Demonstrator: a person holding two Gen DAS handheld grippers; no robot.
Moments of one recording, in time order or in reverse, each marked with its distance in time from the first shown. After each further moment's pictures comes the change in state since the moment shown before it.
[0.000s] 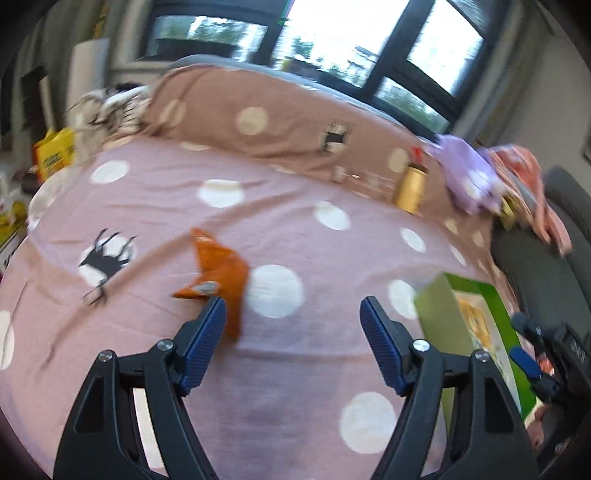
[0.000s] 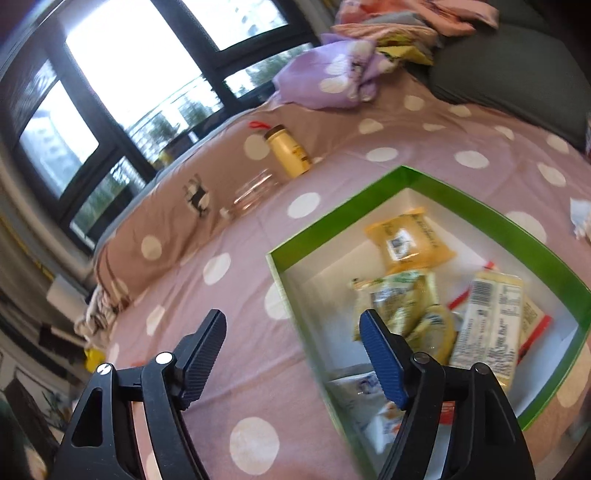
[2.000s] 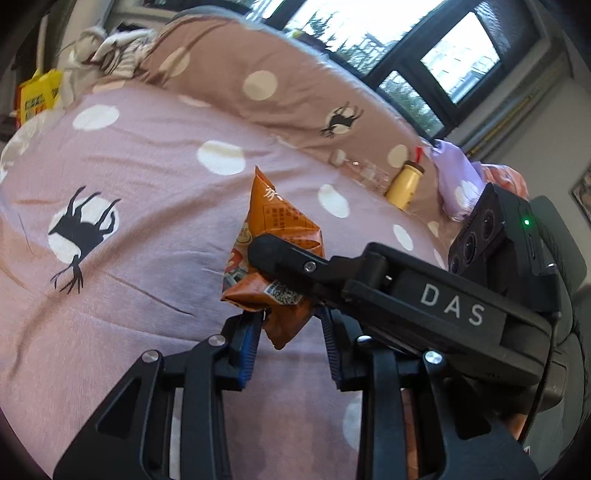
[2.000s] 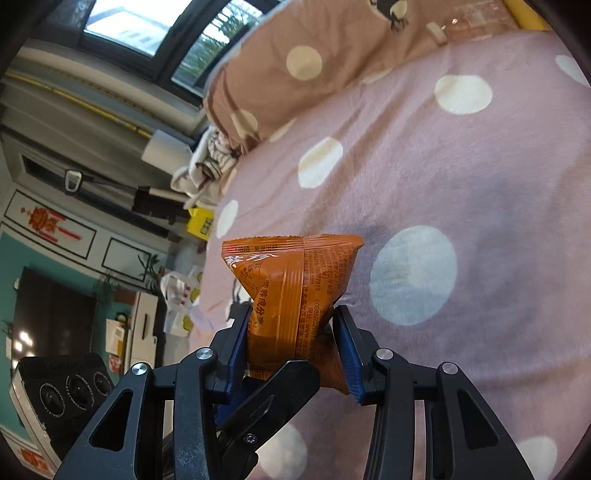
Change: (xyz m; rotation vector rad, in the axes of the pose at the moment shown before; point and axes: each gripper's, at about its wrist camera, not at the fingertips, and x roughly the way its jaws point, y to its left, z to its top) left arm 0.023 0.032 0.008 -0.103 0.112 -0.166; right arm 0.143 0.174 -0.068 -0.140 0.560 0.530
